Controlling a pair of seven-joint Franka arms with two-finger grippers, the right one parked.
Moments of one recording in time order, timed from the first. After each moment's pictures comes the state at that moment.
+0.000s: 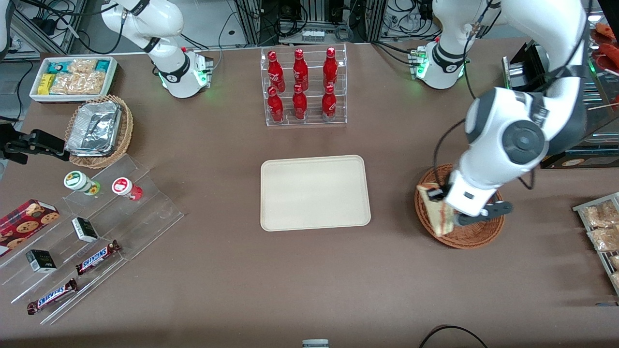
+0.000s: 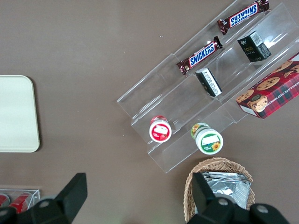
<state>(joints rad) -0.25 0.29 -0.09 -1.65 0.00 1.91 -0.54</state>
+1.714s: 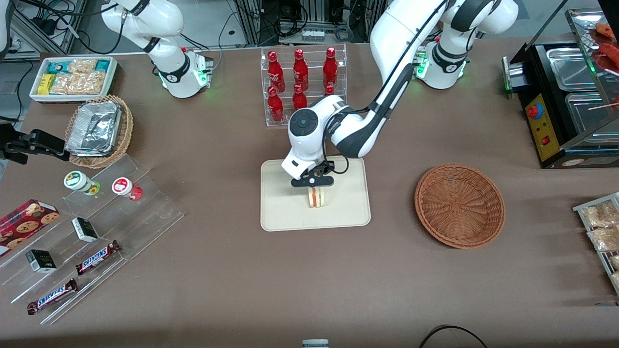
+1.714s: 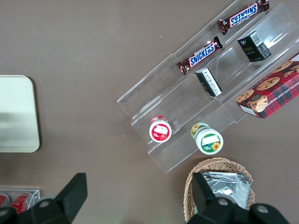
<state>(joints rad) -0.77 0.68 -0.09 -1.55 0.09 2.18 -0.93</state>
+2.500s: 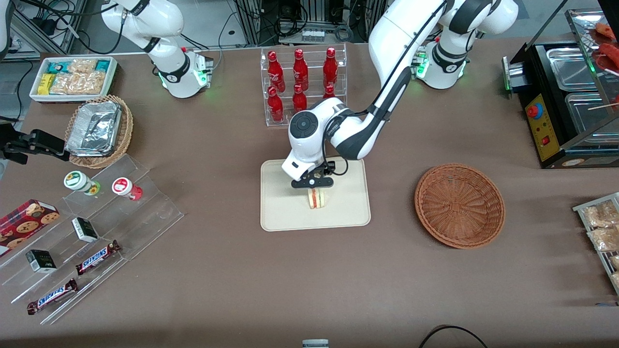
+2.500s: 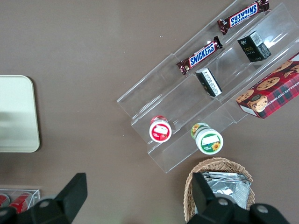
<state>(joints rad) -0.77 0.69 -0.09 -1.55 0.09 2.20 -0.94</state>
